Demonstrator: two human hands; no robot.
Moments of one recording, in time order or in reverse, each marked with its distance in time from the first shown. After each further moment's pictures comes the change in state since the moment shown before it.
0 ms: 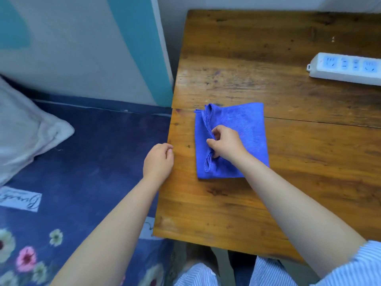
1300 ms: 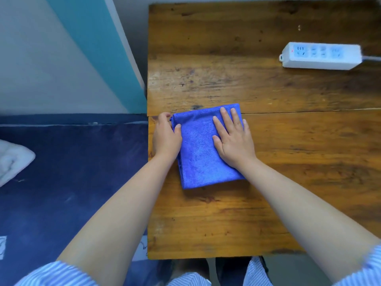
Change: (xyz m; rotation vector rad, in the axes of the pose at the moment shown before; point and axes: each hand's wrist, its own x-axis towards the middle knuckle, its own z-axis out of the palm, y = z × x) left_hand 0.068 0.070 0.029 -0.336 -0.015 0.013; right_hand 0.018 0.065 -0.019 -0.792 0.281 -0.165
